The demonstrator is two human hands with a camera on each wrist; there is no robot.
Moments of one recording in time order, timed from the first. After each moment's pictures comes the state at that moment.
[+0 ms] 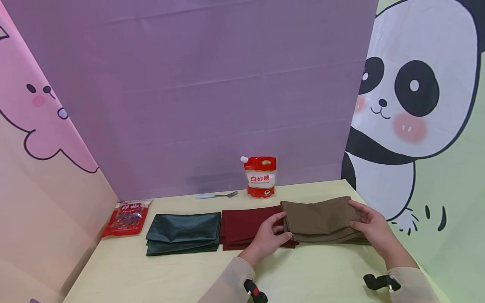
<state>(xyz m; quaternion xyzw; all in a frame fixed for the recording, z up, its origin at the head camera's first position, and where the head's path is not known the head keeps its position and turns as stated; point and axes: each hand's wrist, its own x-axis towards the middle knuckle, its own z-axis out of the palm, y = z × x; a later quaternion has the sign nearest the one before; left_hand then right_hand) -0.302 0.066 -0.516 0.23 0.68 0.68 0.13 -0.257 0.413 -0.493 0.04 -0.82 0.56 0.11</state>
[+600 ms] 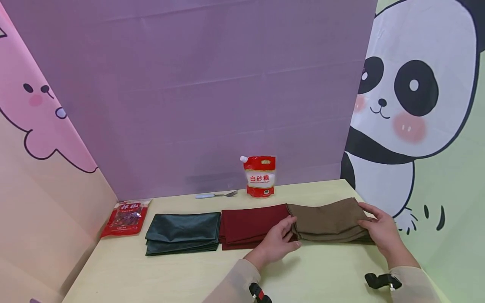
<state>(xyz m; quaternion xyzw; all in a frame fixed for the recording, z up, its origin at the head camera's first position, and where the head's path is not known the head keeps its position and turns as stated) -0.290 0.079 -0.516 0.29 0.67 0.66 0.19 -0.257 0.429 -0.503 -0.05 -0.81 0.57 0.15</state>
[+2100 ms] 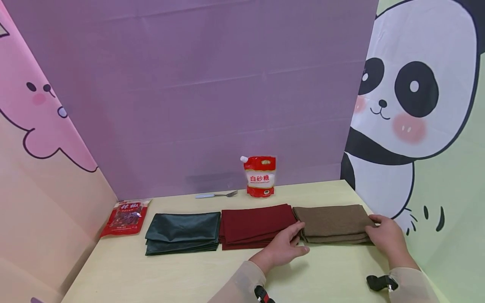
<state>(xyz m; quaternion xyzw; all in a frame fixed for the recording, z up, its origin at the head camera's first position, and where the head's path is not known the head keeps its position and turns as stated) -0.277 0.091 -0.509 0.32 0.69 0.62 0.22 -0.253 0.448 -0.502 -0.13 -0.93 0.32 0.12</state>
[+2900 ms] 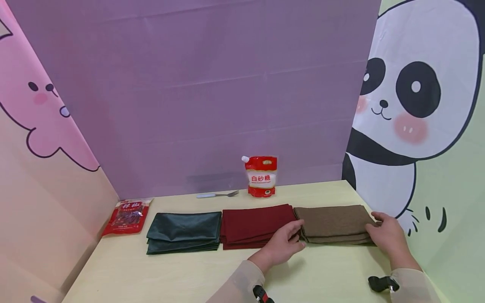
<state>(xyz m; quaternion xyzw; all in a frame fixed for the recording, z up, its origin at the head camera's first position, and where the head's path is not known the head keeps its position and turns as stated) -0.280 0.087 -0.510 0.33 0.67 0.64 0.19 -0.253 0.444 -0.498 -0.13 -0.92 0.34 0.12</state>
